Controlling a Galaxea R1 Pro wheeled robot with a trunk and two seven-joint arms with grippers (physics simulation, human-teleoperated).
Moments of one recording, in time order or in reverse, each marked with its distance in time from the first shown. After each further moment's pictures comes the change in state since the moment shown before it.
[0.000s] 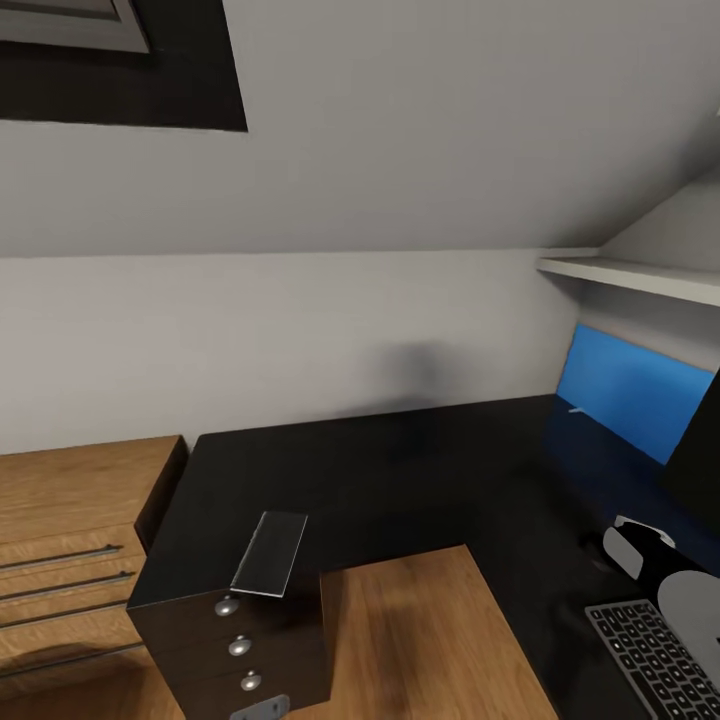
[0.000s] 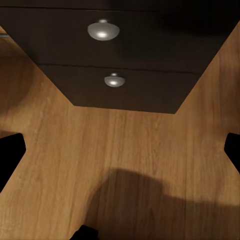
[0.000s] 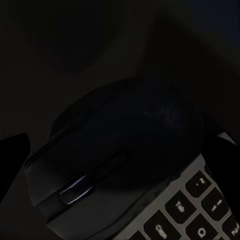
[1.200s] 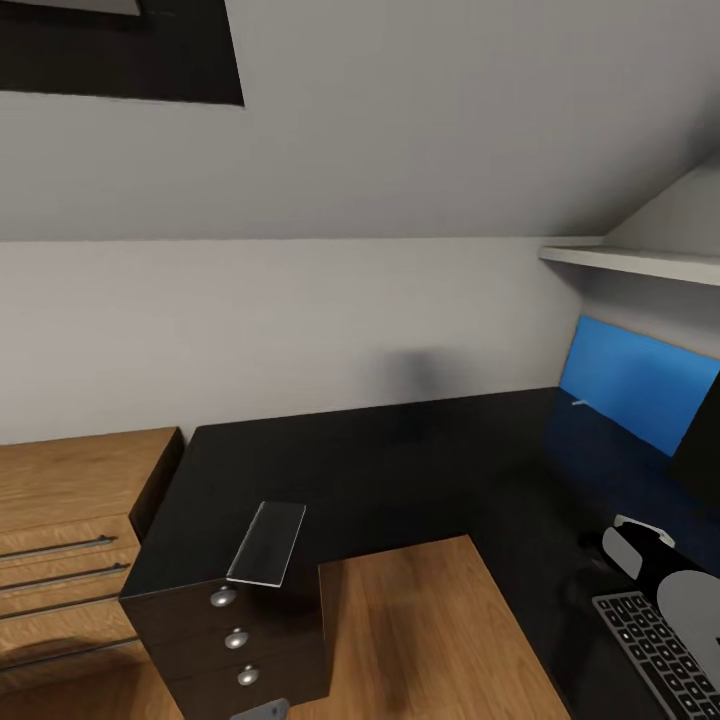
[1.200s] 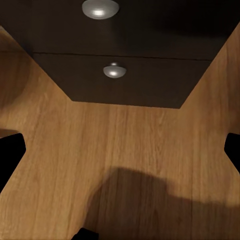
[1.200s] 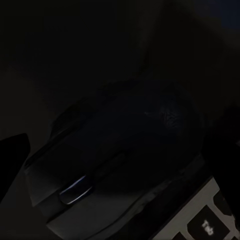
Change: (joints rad) left arm 0.000 -0.002 -0.003 0.018 0.000 0.000 -0.005; right arm 0.000 0.002 0.002 0.000 0.006 -0.011 -0.004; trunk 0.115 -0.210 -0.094
